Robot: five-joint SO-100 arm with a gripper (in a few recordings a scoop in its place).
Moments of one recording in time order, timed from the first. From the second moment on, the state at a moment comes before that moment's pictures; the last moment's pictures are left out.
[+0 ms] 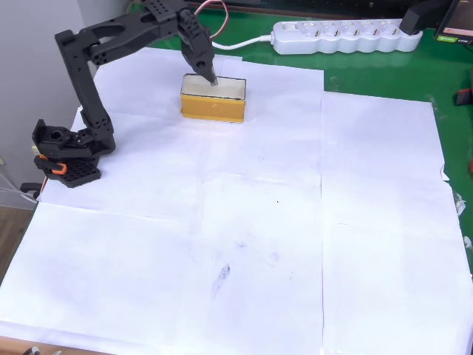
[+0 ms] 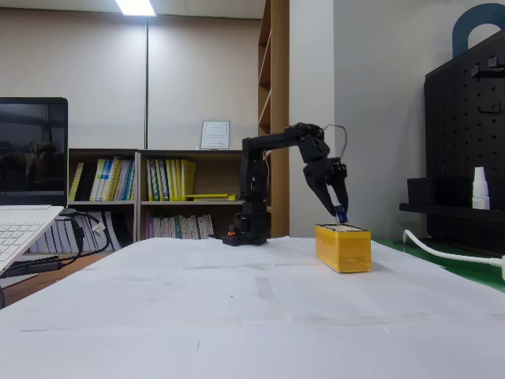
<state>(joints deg) -34.7 85.6 92.0 69.3 -64.1</state>
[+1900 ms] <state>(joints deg) -1.9 2.9 16.7 67.9 -86.2</state>
